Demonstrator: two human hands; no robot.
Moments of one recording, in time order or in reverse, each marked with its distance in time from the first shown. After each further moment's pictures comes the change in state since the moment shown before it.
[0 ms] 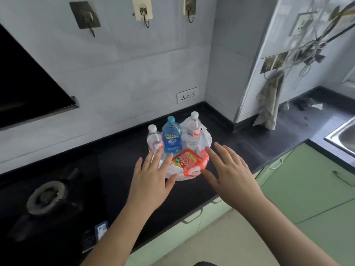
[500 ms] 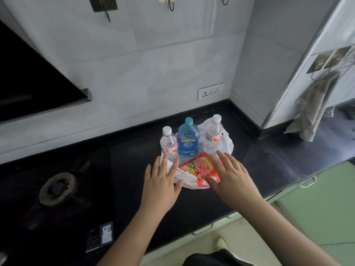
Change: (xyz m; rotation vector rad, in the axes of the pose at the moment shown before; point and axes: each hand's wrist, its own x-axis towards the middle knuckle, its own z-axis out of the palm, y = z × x) left_hand 0.049 -0.015 0.068 -0.019 -0.044 -0.161; right_hand 0.092 0.016 0.058 0.037 -0.134 -0.124
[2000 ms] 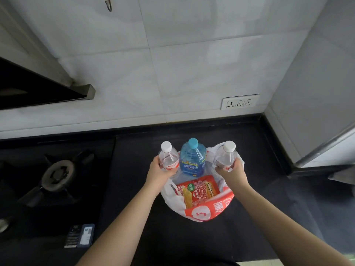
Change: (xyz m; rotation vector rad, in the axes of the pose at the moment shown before) left_hand 0.163 -0.011 0.069 -1.113 -0.024 -0.933; right_hand 0.219 0.107 0.077 0.933 -0.104 0.459
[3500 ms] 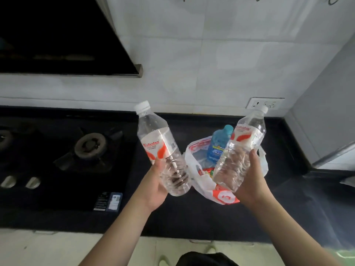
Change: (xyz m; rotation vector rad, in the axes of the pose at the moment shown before) left_hand -0.155 -0.044 -0.128 -0.912 -0.474 0.270; right_hand -0.179 -0.070 0.027 1.028 -0.530 0.271
